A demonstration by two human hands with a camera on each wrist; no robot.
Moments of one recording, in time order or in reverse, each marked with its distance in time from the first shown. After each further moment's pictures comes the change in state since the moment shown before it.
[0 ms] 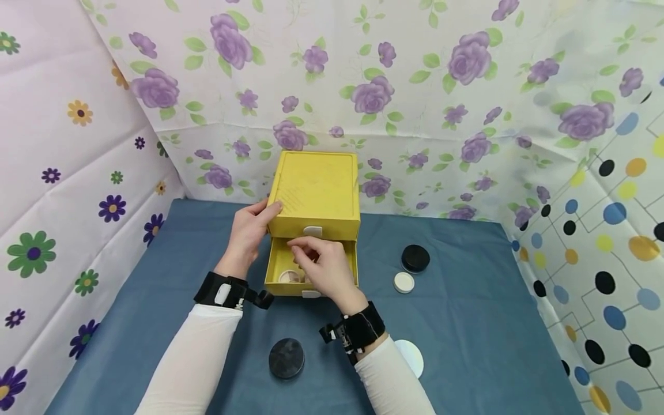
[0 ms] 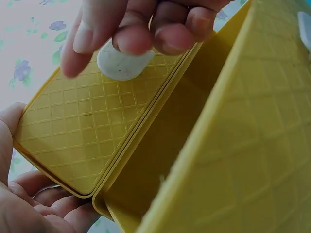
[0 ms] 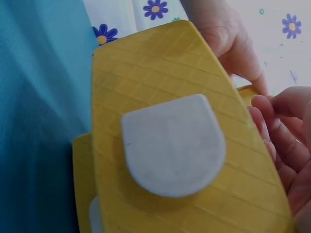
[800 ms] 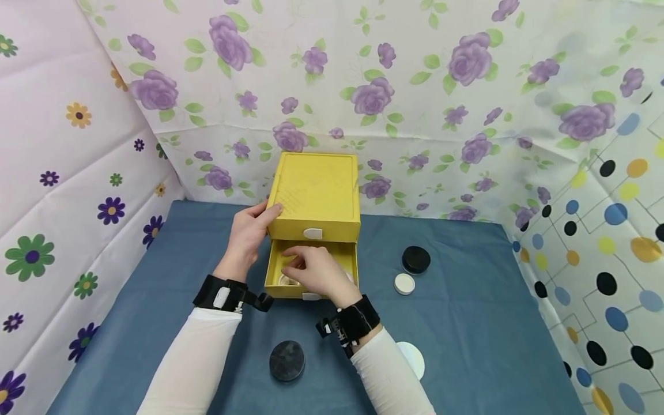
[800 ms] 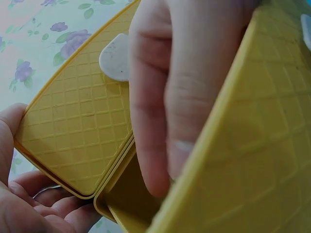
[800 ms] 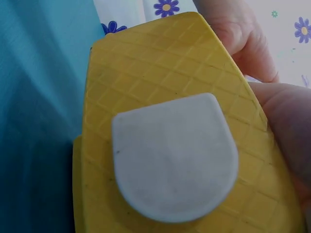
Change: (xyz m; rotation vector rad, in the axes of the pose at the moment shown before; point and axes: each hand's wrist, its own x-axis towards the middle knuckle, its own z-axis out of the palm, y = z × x) left_hand -0.001 0.003 -0.002 -0.002 -0.026 -0.018; right_hand 0.012 0.001 0.010 -0.135 -0.436 0.294
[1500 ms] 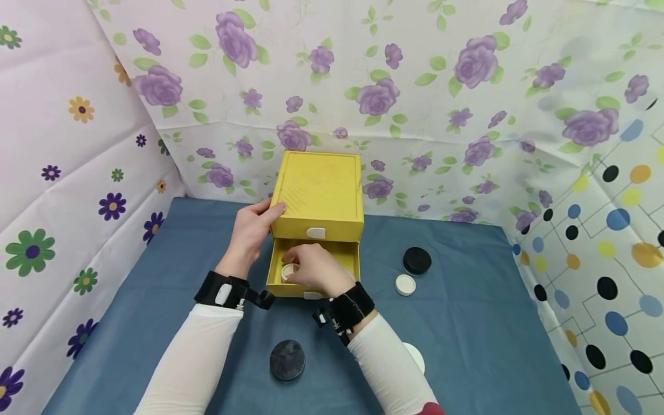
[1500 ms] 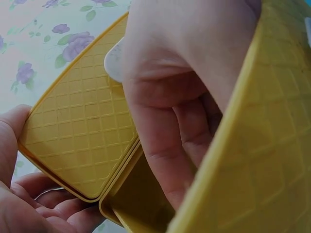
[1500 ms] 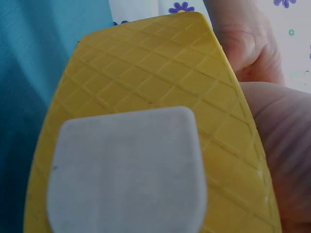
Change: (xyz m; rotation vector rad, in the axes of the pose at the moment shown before) left_hand 0.004 -0.003 -0.002 -0.018 -0.008 0.012; right_hand 0.015 -0.014 -0.002 -0.165 -0.117 0.049
